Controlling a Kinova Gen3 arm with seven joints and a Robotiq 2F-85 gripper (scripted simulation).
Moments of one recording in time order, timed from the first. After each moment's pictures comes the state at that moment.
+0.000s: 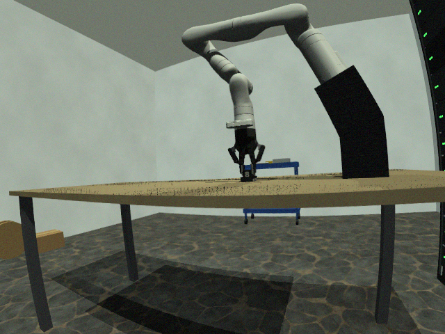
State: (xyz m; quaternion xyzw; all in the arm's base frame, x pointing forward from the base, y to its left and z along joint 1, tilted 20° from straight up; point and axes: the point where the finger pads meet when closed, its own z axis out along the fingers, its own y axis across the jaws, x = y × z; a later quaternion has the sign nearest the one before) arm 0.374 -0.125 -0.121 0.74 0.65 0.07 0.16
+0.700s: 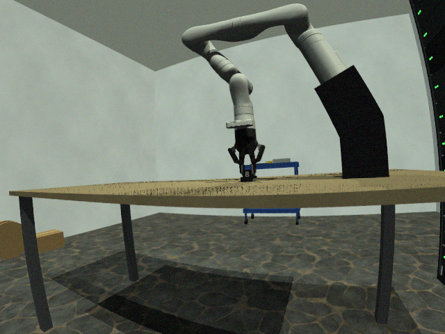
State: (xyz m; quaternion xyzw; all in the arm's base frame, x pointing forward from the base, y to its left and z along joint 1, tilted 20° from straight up) arm 0.374 -0.125 -0.121 0.74 0.65 0.07 0.16
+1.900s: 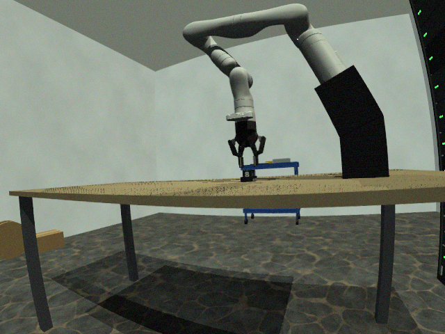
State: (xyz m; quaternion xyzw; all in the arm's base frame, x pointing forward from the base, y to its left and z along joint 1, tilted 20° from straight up) arm 0.362 -0.120 -0.098 0.74 0.65 0.07 0.15
